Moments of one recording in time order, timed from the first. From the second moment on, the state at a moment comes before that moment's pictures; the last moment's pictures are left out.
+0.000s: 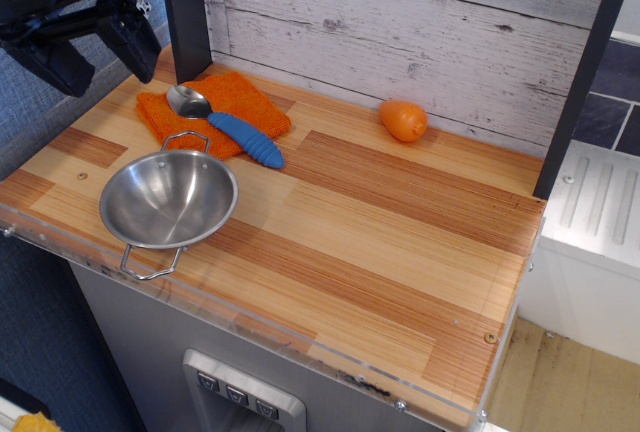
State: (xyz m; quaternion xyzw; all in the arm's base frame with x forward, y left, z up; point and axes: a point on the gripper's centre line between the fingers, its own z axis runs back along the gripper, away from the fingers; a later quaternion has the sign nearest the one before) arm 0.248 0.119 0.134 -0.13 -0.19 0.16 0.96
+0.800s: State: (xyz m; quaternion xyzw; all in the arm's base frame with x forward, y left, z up) arm 0.278 0.096 0.124 -0.14 -0.21 0.33 0.91
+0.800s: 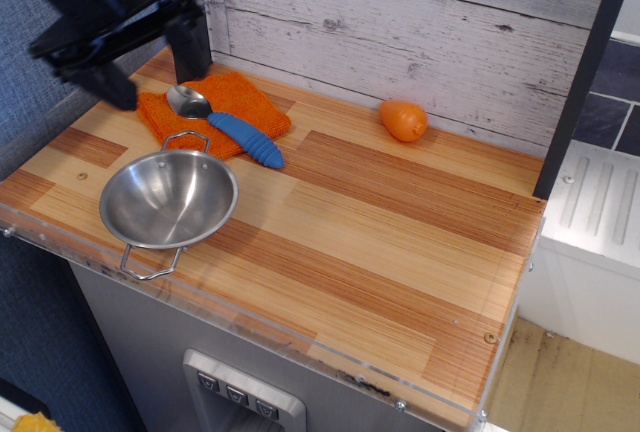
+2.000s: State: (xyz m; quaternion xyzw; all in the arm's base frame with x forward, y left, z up) arm 0.341 0.085 0.073 -0.10 -0.21 0.54 0.81
